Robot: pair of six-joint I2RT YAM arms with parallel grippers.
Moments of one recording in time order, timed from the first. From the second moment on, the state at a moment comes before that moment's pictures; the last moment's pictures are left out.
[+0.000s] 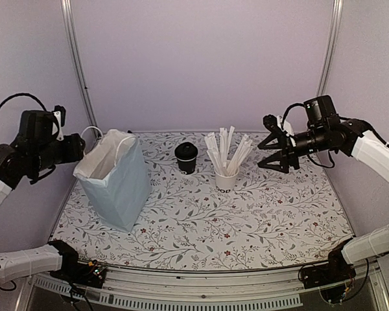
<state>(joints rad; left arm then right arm) -0.41 0.84 1.09 -0.84 -0.42 -0.33 0.44 1.27 1.23 -0.69 -0.73 -0.68</state>
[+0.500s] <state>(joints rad) -0.50 0.89 1.32 -0.65 0.03 -0.30 0.30 1.26 1.07 -0.54 -0.76 -0.61</state>
